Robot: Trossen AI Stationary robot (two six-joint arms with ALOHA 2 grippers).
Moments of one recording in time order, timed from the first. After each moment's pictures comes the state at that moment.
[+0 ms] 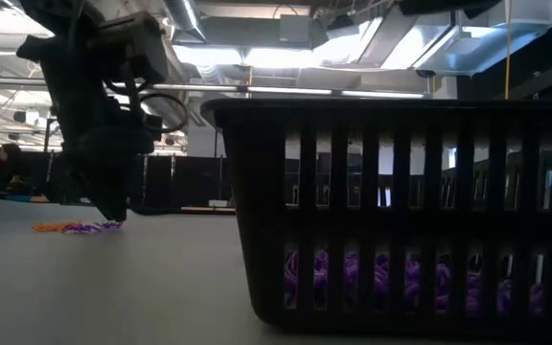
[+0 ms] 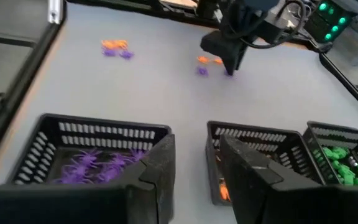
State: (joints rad) left arm -0.08 1.42 0.63 -0.54 -0.31 -0.89; right arm 0.72 1.50 0.98 -0.18 0.77 0.32
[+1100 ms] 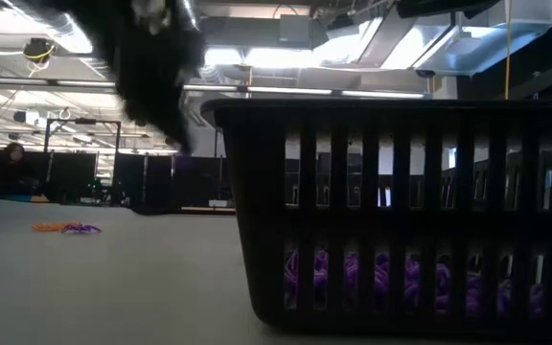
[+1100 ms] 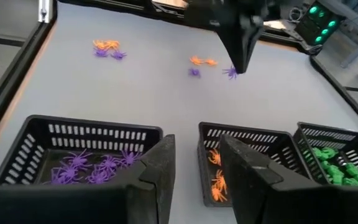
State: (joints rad) left arm -0.19 1.42 0.85 -0.44 -0.37 -0.61; right arm 0.72 1.50 0.98 -0.18 0.79 0.31
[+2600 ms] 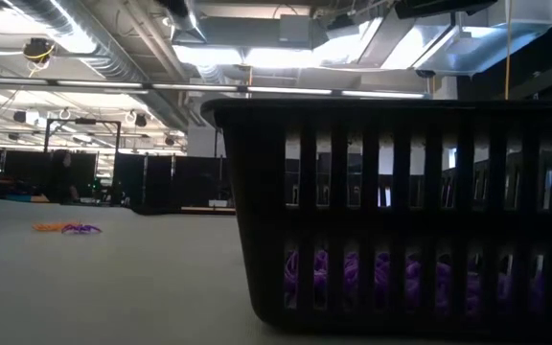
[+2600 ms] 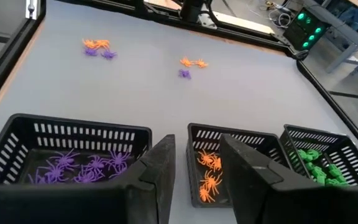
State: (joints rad) left arm -0.54 1.58 1.40 -0.91 -0.56 -0.55; right arm 0.72 1.50 0.98 -0.19 0.83 0.29
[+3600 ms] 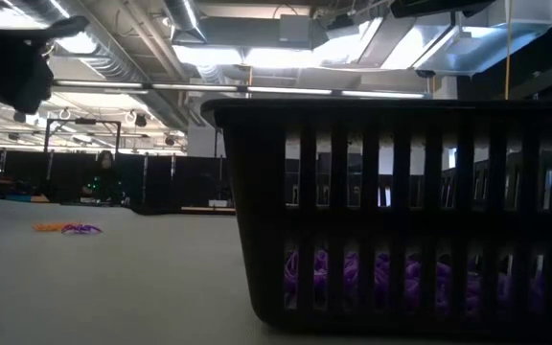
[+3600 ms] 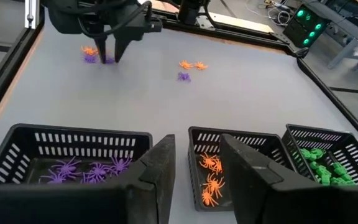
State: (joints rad) left arm -0.73 1.74 0.97 -0.68 -0.05 -1.18; right arm 0.71 1.50 0.98 -0.17 0.83 0.31
